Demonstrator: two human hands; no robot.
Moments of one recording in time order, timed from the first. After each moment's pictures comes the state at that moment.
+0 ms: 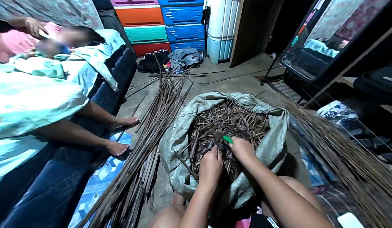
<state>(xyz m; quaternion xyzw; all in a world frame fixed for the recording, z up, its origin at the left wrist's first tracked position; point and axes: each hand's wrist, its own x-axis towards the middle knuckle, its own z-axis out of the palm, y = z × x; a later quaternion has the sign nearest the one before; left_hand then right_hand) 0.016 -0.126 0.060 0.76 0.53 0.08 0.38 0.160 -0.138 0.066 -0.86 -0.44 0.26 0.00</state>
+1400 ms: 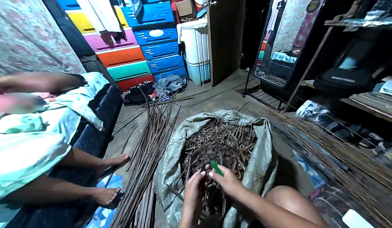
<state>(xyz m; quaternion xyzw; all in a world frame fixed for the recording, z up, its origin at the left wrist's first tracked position) -0.007 -0.112 0.055 0.42 0.40 0.34 0.74 0.127 -0.174 0.064 -0.65 -0.38 0.48 0.46</state>
